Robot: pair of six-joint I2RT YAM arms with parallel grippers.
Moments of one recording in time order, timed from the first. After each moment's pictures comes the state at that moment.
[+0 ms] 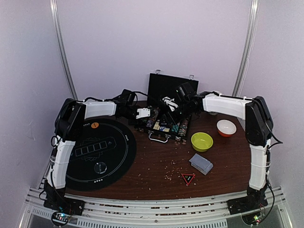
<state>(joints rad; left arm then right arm) -0.53 2.35 1.84 -0.28 0.21 1.11 0.58 2.05 1.68 -0.50 -0.35 -0.12</state>
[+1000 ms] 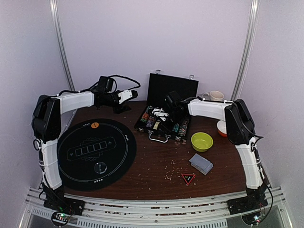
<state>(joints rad) -0.39 2.06 1.65 -0.25 0.32 0.93 0.62 2.30 1.89 -0.60 -0.28 -0.44</state>
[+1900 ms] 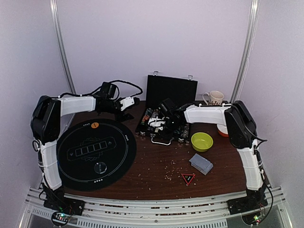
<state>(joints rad) -0.43 2.03 1.54 -0.25 0.37 0.89 0.72 2.24 1.75 -0.57 -0.04 -0.55</state>
